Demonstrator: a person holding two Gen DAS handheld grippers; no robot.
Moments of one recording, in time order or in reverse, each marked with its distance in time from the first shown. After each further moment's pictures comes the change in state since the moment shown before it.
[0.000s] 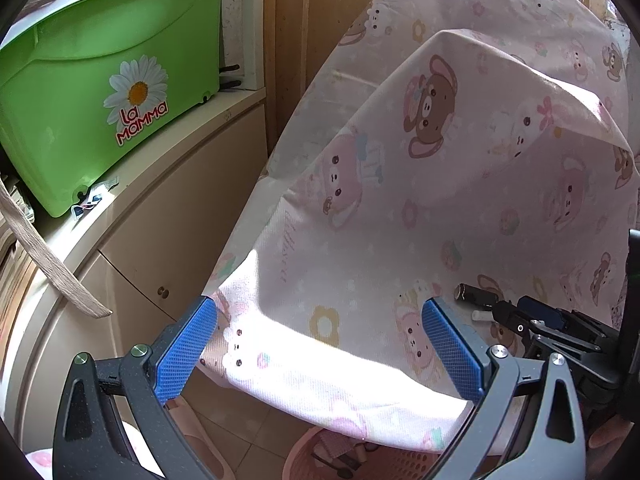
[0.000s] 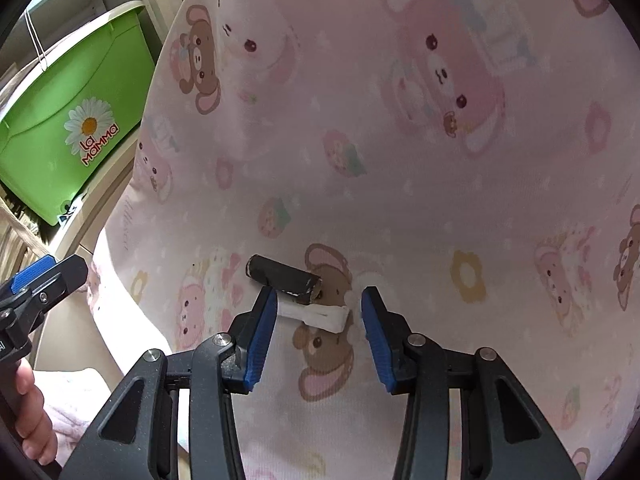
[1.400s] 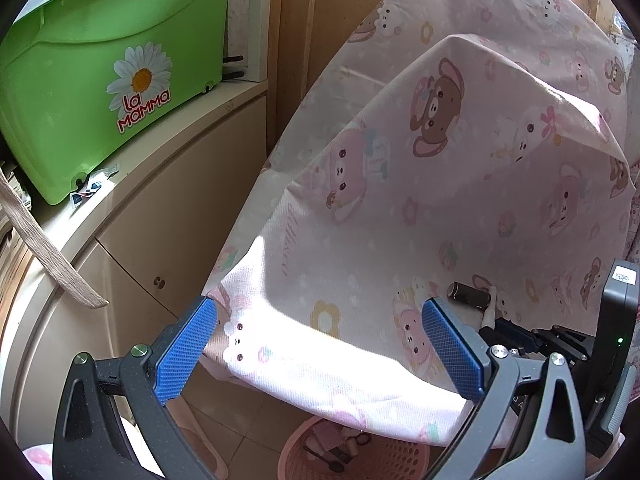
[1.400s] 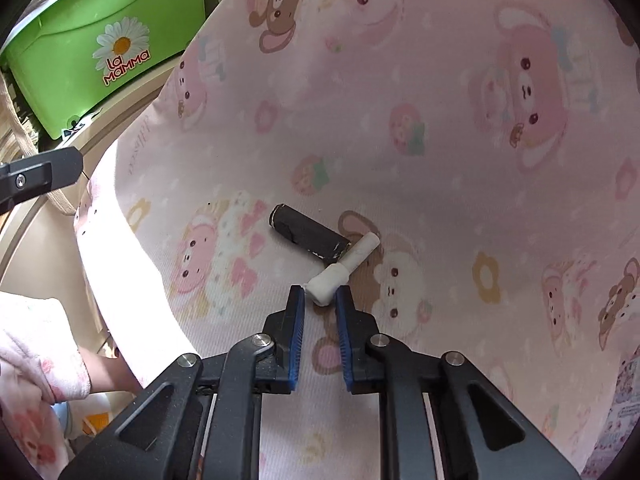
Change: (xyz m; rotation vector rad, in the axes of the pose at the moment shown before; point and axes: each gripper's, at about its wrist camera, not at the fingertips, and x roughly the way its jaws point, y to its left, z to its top) left arm -0.004 0.009 0.000 -0.034 0.027 -0.031; right arm 0.014 0.030 -0.016 -0.248 0.055 -0.099
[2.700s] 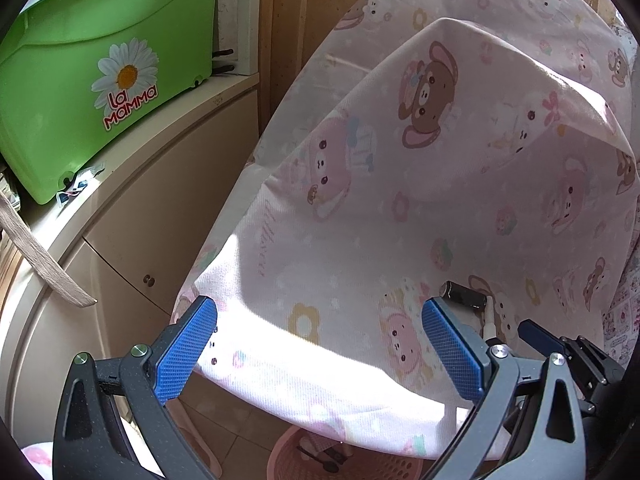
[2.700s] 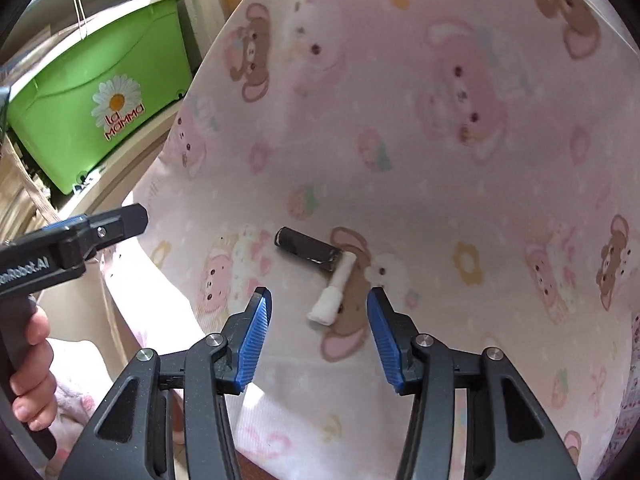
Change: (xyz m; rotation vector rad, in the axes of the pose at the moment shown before) left arm 0.016 -0.012 0.004 -0.002 0.021 -0.001; right arm -0.029 -0.007 -0.009 0.133 -0.090 0.011
